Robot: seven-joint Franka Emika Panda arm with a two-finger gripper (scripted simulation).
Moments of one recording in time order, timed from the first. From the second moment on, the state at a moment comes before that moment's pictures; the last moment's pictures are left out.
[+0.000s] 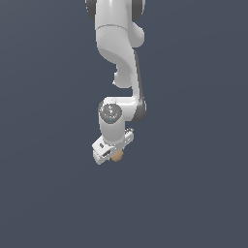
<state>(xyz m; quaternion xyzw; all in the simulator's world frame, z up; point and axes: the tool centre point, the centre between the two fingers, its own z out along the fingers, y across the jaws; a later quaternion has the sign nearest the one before) 0.033 -0.040 0.040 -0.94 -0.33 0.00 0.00</state>
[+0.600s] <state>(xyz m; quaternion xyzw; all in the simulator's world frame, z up) 0.034 -0.041 0.040 -0.94 -0.33 0.00 0.00</state>
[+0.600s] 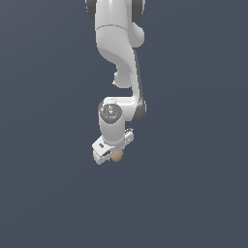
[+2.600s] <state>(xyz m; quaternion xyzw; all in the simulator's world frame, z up) -0.122 -0.181 0.116 -0.94 -0.33 0.00 0.00</state>
